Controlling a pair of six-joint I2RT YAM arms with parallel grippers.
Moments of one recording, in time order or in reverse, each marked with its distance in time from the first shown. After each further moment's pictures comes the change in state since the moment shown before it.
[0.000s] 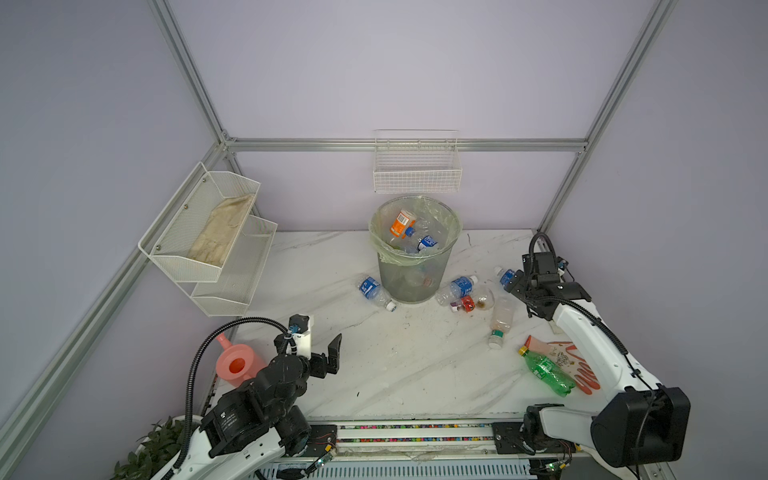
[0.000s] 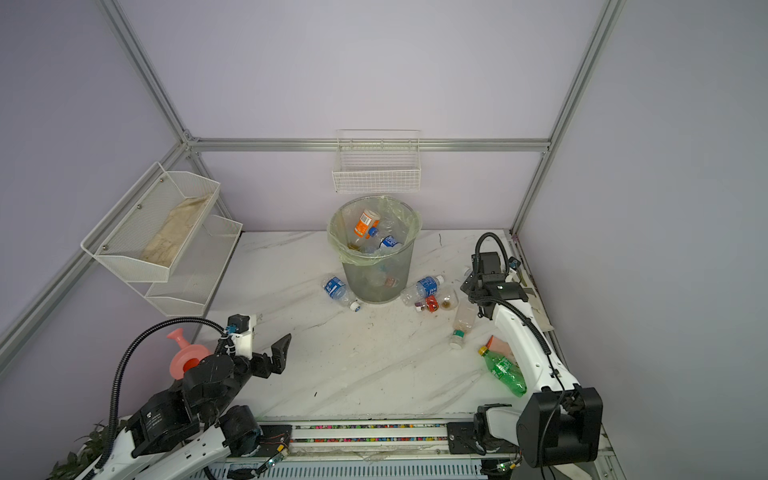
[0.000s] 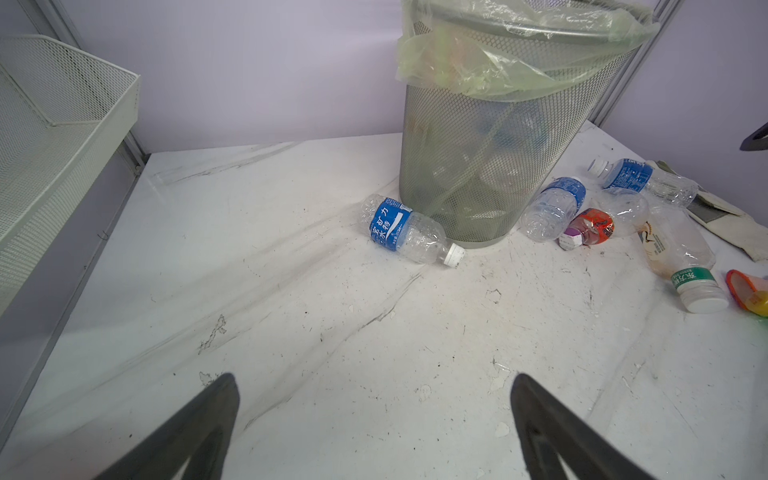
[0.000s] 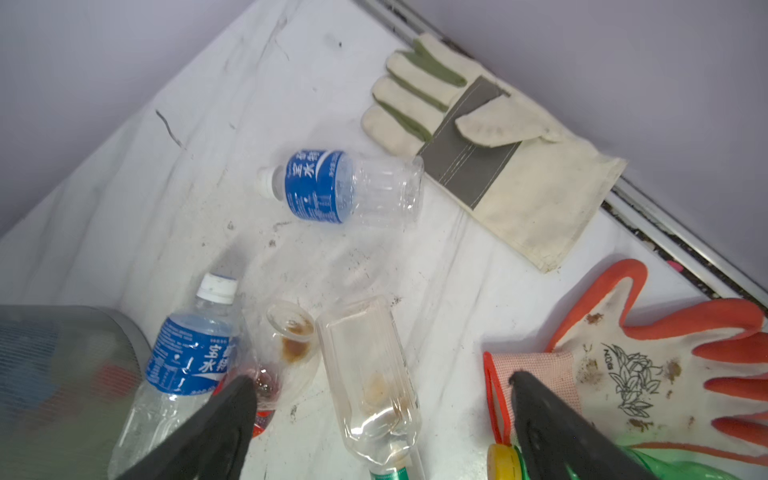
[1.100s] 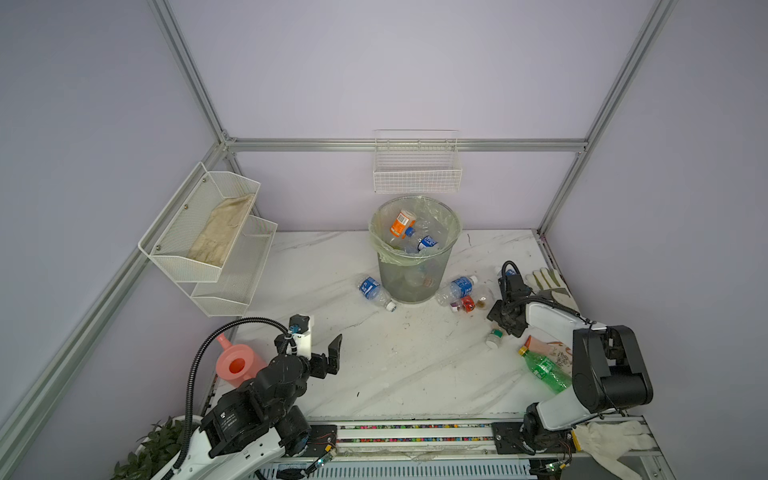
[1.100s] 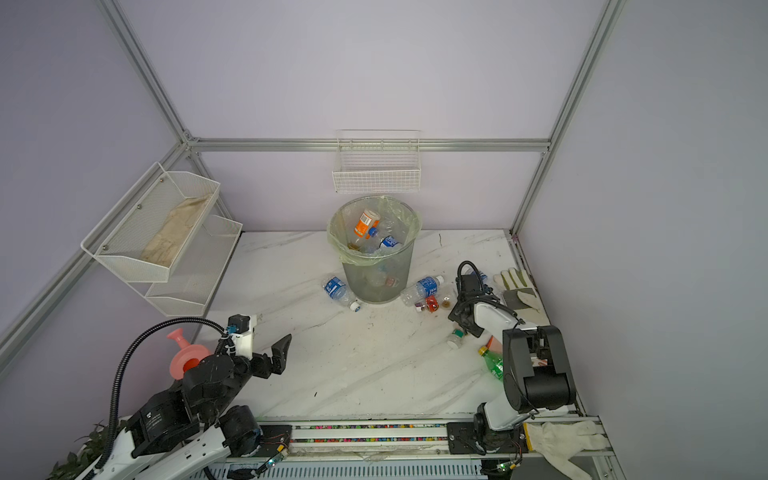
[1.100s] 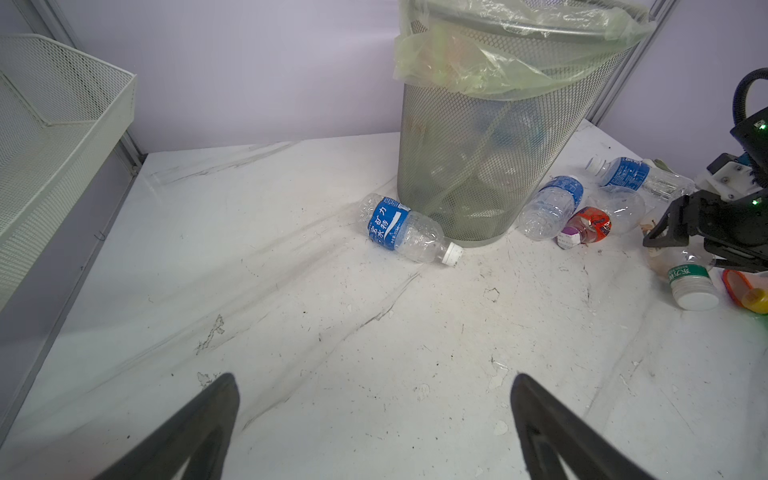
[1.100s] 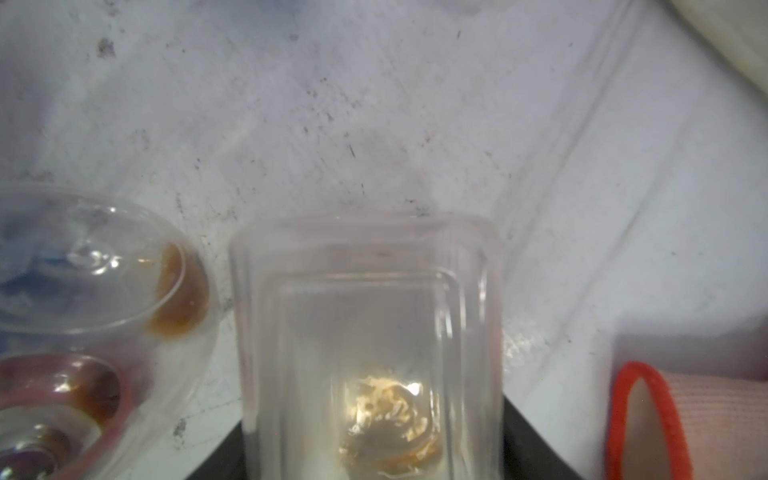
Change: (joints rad) left arm 0.000 -0.001 0.000 0.000 0.005 0.001; right arm 0.008 0.251 -0.216 0.267 -0.122 0.004
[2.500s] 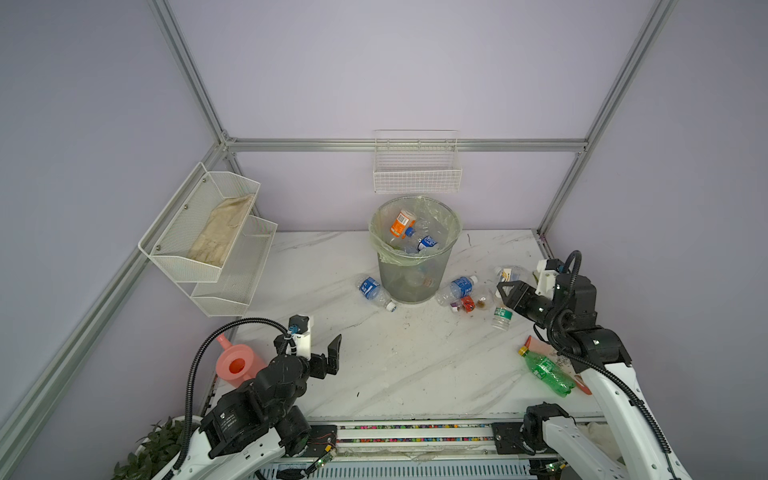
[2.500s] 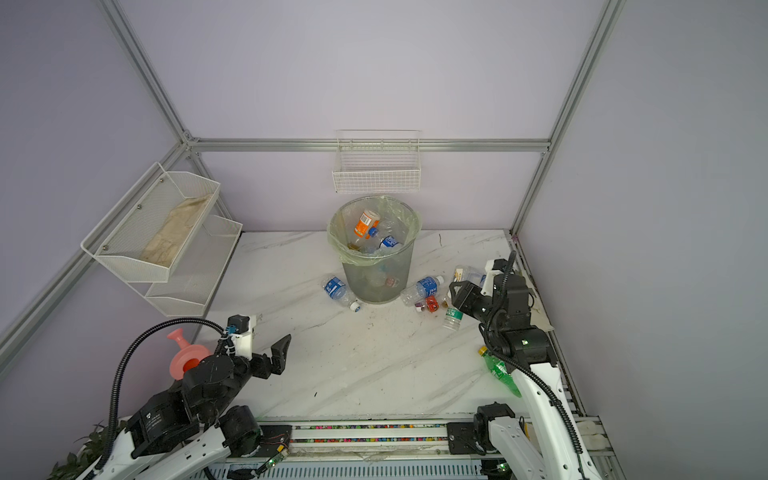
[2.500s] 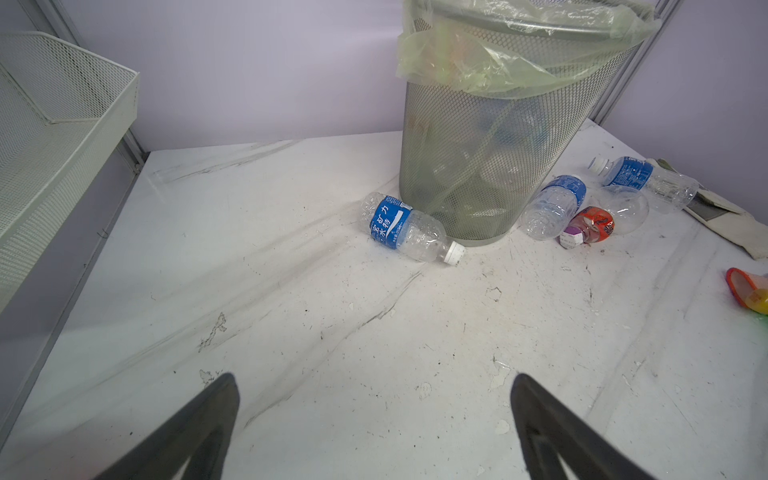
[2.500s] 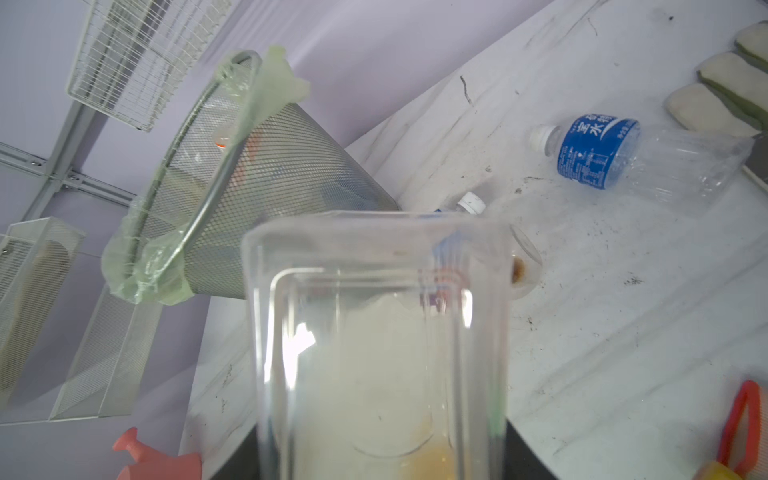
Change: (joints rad) left arm 0.004 -0.005 0.000 -0.007 -0.001 -0.003; right arm 0.000 -0.732 0.113 -0.120 -0.454 -0.101
